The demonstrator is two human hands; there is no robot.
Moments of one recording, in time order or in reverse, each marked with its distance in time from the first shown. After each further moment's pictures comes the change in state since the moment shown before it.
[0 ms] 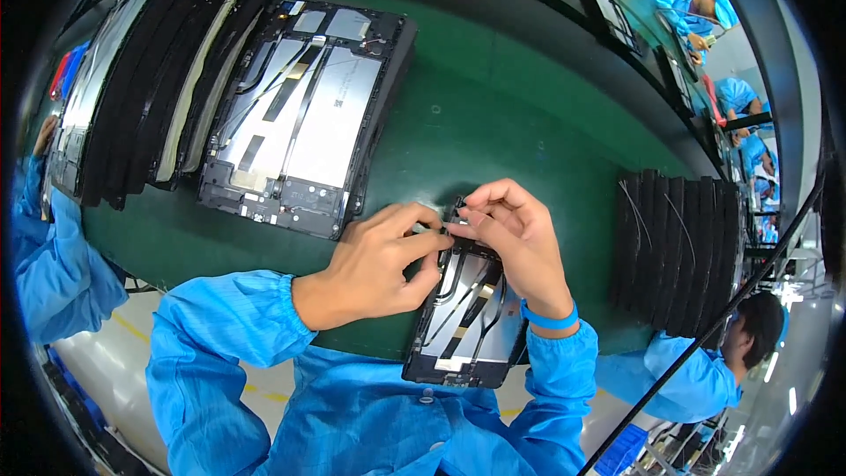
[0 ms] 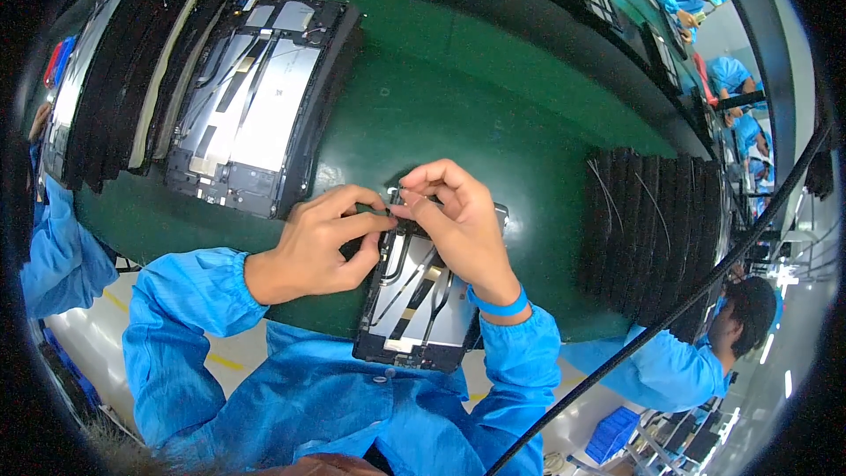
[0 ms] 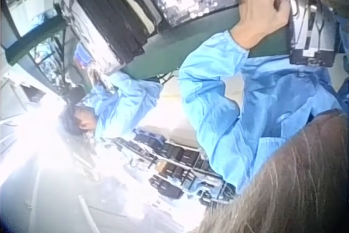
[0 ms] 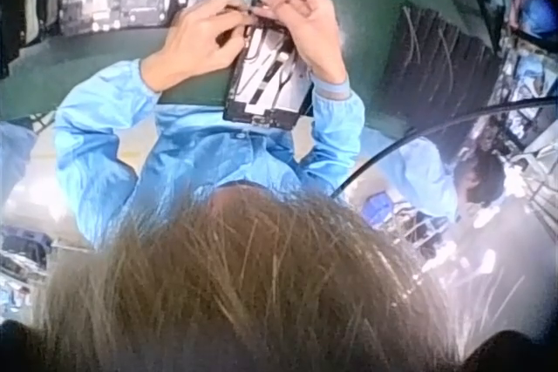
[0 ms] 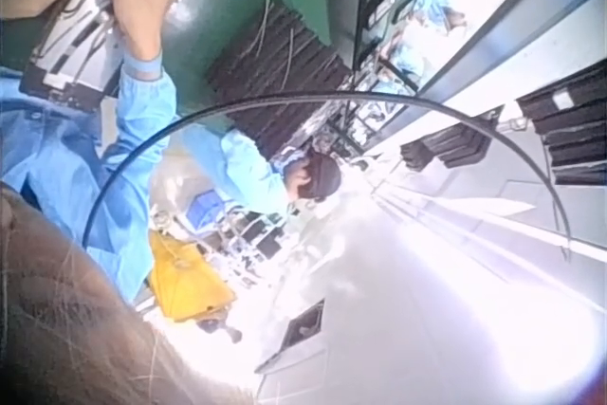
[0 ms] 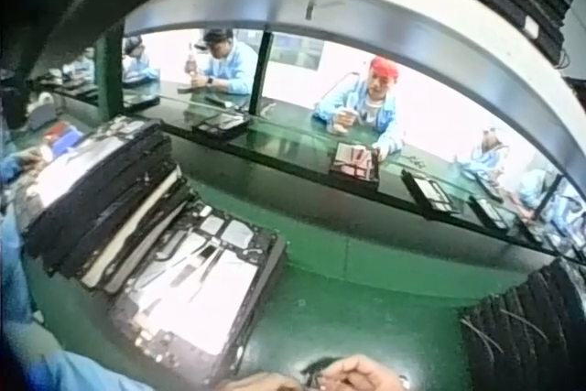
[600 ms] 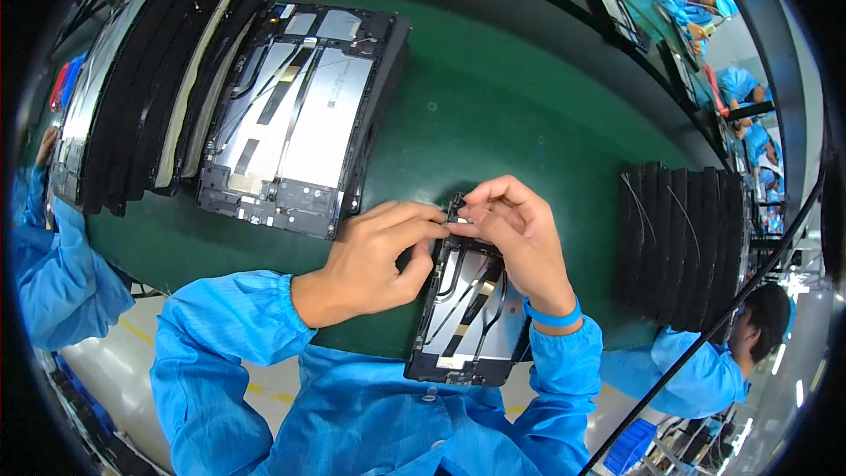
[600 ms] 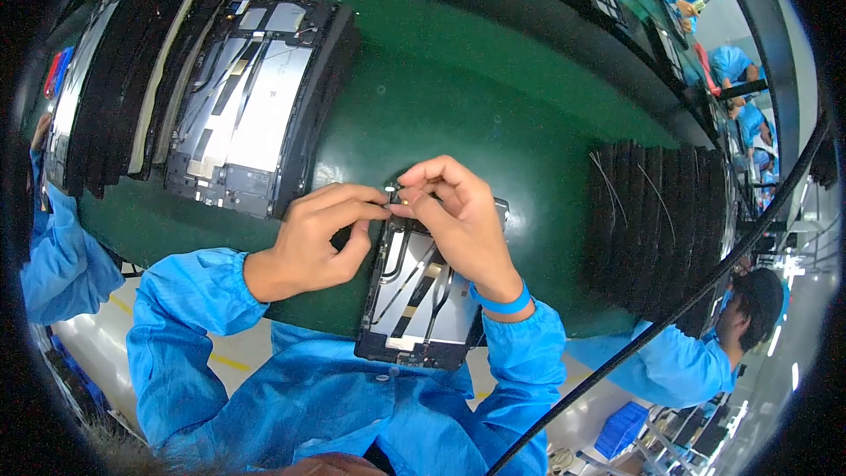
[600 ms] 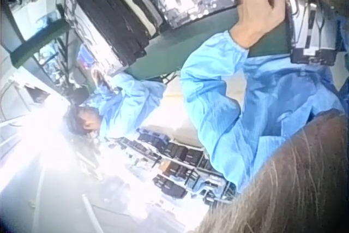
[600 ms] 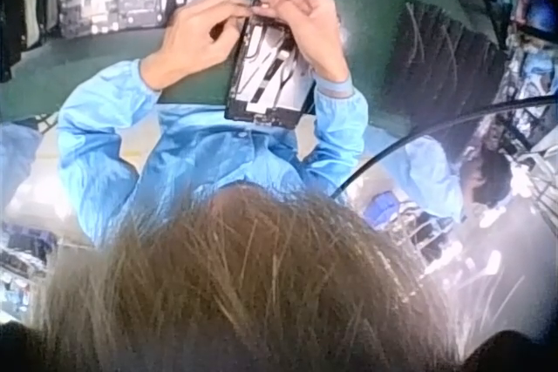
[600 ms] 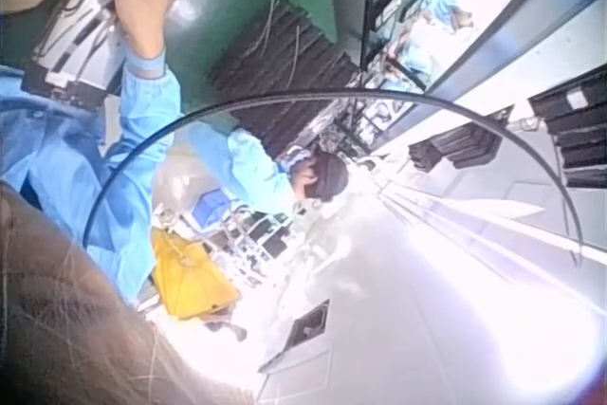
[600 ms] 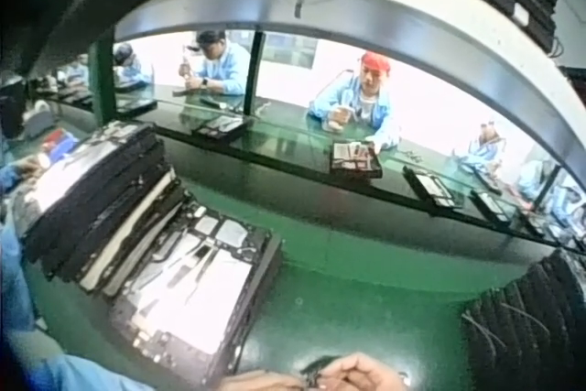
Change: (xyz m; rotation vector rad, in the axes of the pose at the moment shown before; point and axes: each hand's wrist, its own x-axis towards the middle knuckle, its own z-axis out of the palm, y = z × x) left_hand 0.001 -0.003 0.000 -0.066 0.019 -0.046; right_hand -0.003 -0.002 -0.002 -0.005 -0.001 -0.003
